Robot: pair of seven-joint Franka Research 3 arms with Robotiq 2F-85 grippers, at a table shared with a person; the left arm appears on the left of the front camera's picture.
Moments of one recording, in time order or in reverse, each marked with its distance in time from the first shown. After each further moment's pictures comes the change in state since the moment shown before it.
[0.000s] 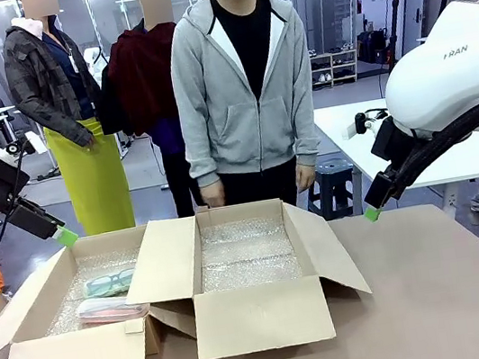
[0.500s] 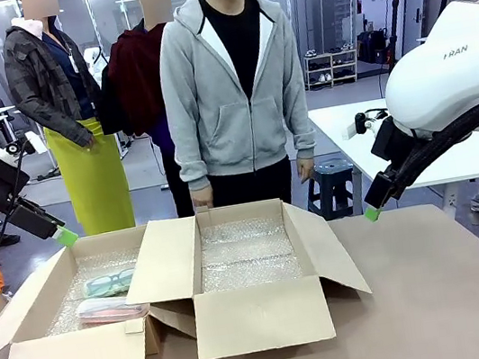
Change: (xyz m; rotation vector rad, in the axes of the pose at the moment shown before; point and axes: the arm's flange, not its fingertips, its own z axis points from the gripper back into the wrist) left arm 0.000 0.000 0.000 0.000 0.000 0.000; right arm 0.000 0.000 0.000 0.000 0.000 0.000
